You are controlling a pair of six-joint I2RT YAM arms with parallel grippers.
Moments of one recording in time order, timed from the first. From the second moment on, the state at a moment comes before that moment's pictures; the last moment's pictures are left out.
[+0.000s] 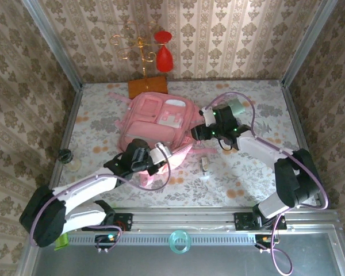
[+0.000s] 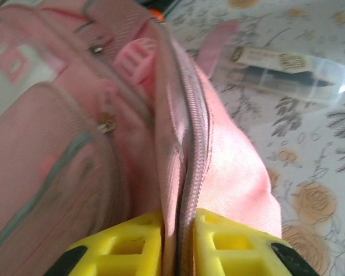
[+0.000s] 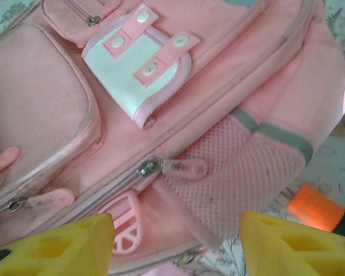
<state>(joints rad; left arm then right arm) -0.75 1.09 0.50 -0.03 0.16 0.39 0.41 1.56 1.00 -0.16 -0.25 0.10</state>
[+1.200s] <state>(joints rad) -0.28 1.34 0.70 -0.17 0.08 -0.48 0.51 1.90 1.16 -0.05 -0.28 0.47</state>
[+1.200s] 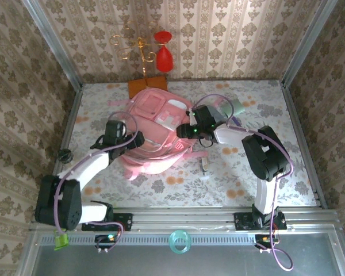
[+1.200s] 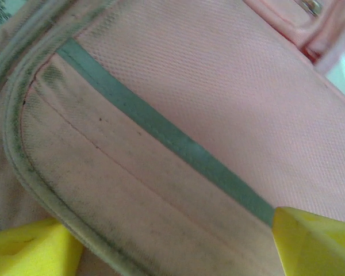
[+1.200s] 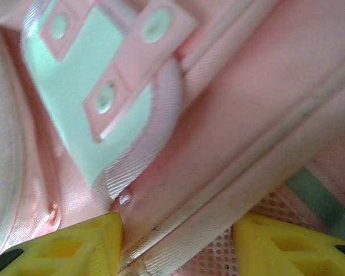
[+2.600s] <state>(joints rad) -0.77 1.42 0.75 -0.21 -0.12 -0.74 0.48 1.93 1.30 -0.16 -0.51 0.36</state>
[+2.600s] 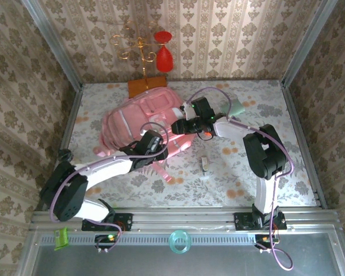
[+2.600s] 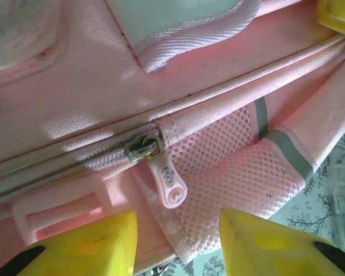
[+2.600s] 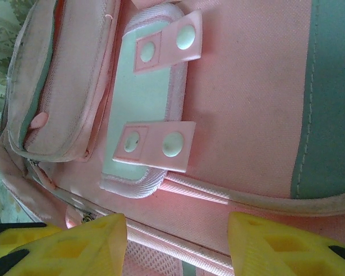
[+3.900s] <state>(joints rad) -0.75 1.58 0.76 -0.09 -0.19 -0.77 0.48 1.94 1.27 -0.11 -0.51 0.37</state>
